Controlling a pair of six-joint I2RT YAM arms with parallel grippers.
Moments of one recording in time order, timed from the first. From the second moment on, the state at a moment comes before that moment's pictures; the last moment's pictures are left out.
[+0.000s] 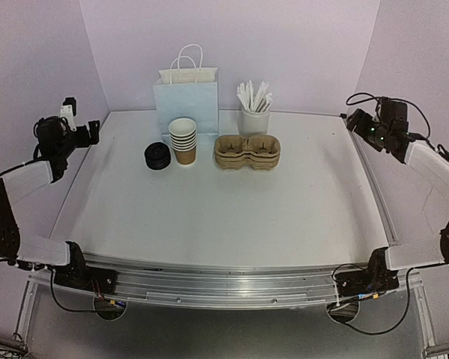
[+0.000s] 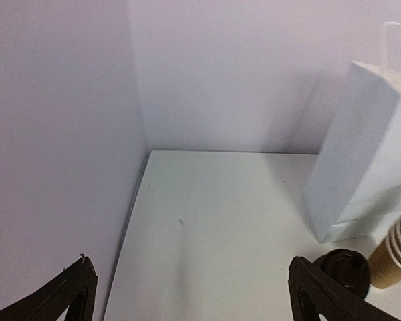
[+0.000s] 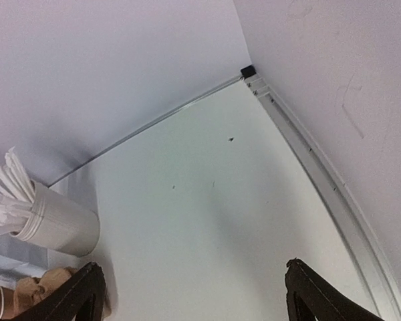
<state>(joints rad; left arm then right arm) 0.12 1.23 0.64 0.38 0.11 0.03 0.03 1.25 0.93 -0.19 0.08 0.50</state>
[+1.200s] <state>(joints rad) -0.41 1.91 1.74 -0.89 0.49 1.01 0.71 2.34 2.01 -0.29 -0.32 1.13</state>
